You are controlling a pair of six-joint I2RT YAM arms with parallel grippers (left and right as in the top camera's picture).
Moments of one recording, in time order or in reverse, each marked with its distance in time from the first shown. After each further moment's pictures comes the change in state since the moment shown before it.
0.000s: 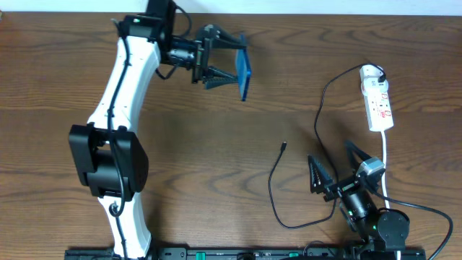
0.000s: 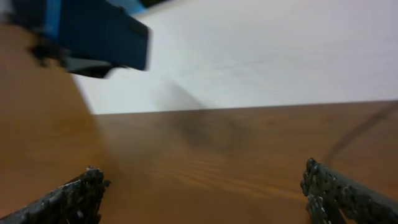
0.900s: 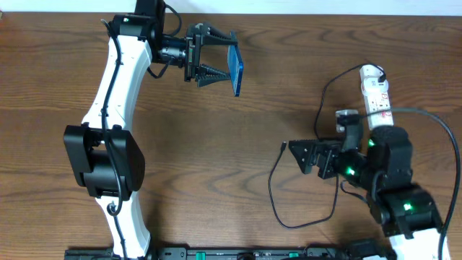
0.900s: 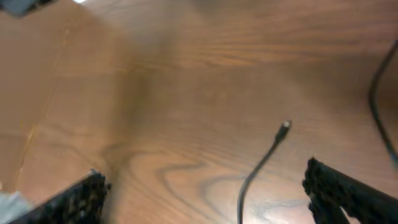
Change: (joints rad) left arm 0.034 0.000 0.000 -0.002 -0.011 -0.031; right arm 0.203 0.854 0.858 -0.821 0.045 0.066
